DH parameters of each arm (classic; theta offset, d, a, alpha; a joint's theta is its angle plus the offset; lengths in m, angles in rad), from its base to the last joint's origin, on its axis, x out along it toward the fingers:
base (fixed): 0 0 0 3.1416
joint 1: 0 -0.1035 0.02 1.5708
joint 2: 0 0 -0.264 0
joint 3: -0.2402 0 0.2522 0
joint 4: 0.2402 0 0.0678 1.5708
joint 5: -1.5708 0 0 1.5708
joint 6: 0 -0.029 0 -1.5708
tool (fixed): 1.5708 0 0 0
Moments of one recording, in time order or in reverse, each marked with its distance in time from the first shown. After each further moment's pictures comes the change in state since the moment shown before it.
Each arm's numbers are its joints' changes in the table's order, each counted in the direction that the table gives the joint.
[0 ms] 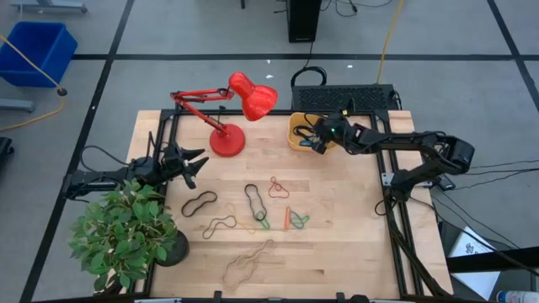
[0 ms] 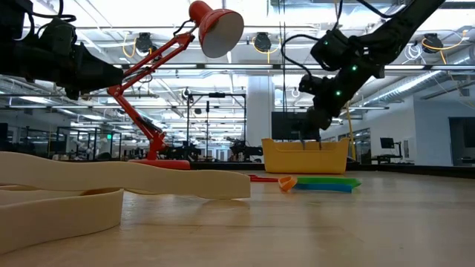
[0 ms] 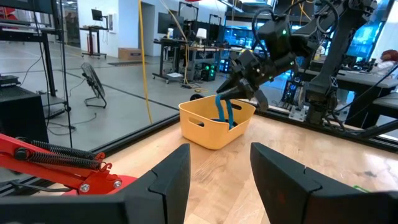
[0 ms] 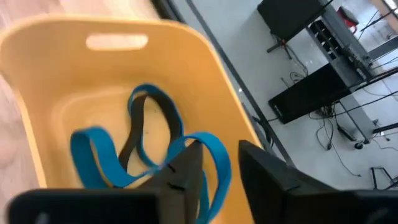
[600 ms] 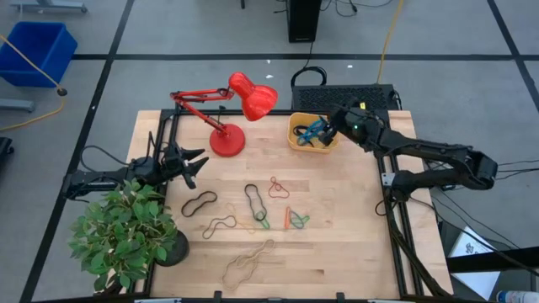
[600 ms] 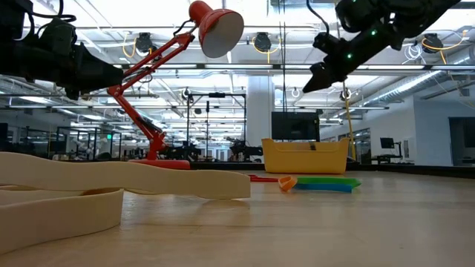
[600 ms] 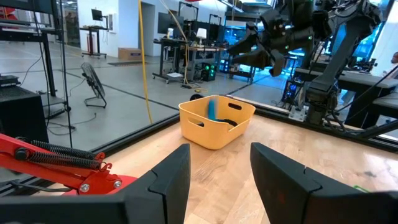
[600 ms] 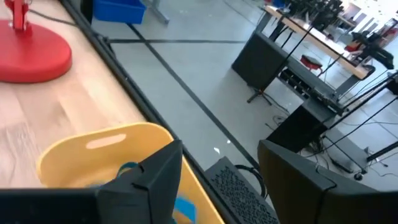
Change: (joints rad) left arm 0.000 0.000 0.000 0.000 0.000 0.000; right arm -0.016 -0.290 0.000 0.000 -0.003 -0.035
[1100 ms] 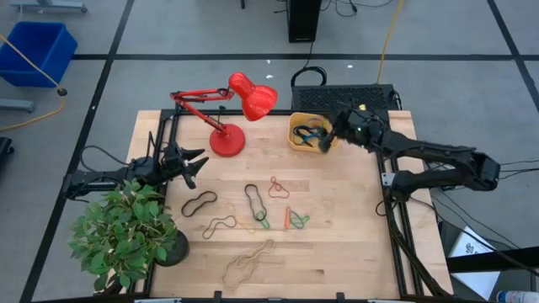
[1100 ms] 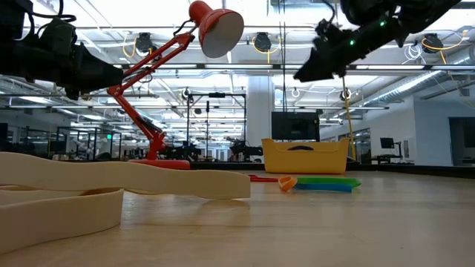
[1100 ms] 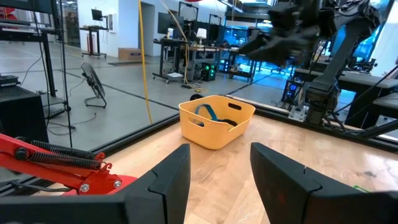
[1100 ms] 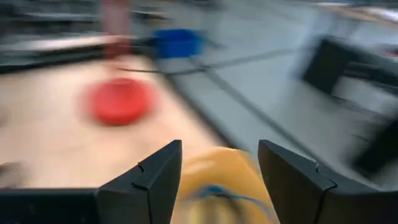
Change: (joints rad) left arm 0.000 0.000 0.000 0.000 0.000 0.000; right arm -0.064 -0.040 0.001 0.006 0.305 -0.231
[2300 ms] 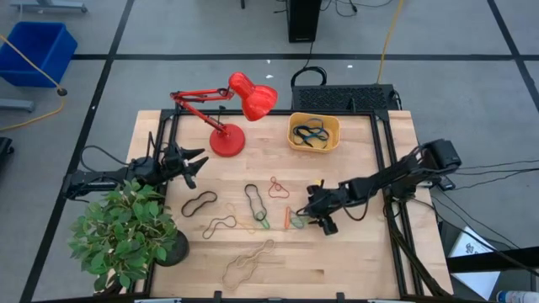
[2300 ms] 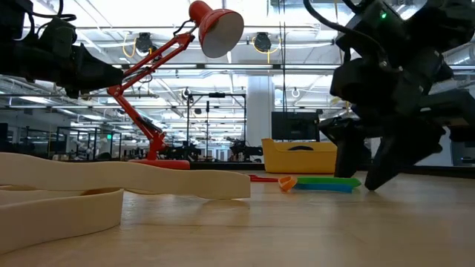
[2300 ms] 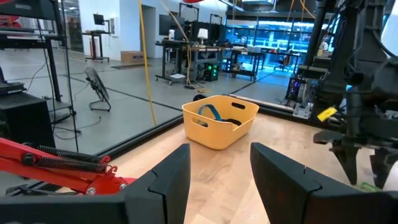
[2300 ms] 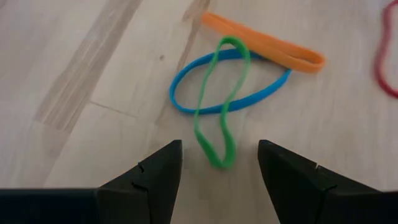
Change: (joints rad) left arm 0.000 0.000 0.000 0.001 0.008 -0.036; right arm -0.673 0.512 0.116 -0.058 0.185 0.005
